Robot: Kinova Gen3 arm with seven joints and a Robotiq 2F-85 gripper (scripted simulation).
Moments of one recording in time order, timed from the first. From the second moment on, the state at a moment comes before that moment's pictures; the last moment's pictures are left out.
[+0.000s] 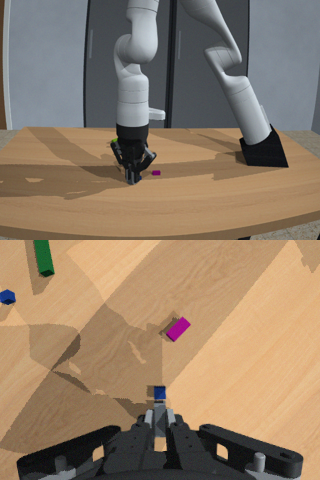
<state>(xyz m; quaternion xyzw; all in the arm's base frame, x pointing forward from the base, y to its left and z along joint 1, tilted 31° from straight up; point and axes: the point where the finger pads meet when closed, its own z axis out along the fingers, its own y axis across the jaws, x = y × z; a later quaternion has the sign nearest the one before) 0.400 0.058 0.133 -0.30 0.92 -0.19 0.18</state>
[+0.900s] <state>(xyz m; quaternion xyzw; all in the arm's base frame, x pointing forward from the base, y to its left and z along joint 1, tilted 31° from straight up) 0.400 0.058 0.133 -0.30 0.92 -0.19 0.18</state>
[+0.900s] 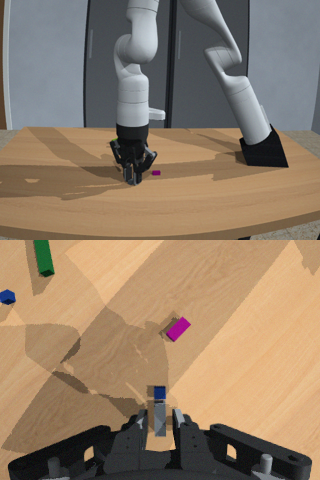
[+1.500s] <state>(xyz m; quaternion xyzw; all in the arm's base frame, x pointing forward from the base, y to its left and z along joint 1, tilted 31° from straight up) 0.398 0.057 0.139 -0.31 0.91 -0.19 0.18</state>
